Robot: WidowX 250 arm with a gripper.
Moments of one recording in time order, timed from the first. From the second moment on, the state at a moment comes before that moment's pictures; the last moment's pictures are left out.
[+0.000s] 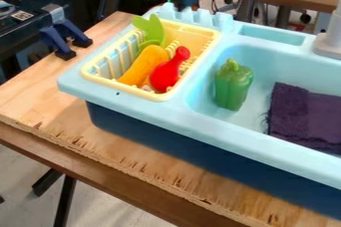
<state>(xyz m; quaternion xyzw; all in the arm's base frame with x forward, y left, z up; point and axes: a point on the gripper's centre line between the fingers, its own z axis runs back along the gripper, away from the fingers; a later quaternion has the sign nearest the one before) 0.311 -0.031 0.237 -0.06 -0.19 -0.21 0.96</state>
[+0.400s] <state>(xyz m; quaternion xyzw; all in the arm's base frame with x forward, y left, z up) 0.301 -0.097 0.236 -0.08 -0.16 -0.30 0.94</state>
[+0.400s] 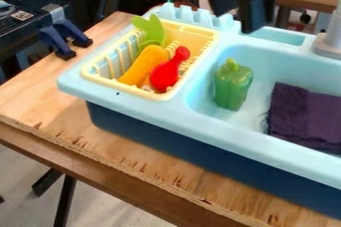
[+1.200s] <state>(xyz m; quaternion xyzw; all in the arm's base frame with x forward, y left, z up) 0.301 -0.096 0.236 -0.07 -0.16 -0.30 0.94</state>
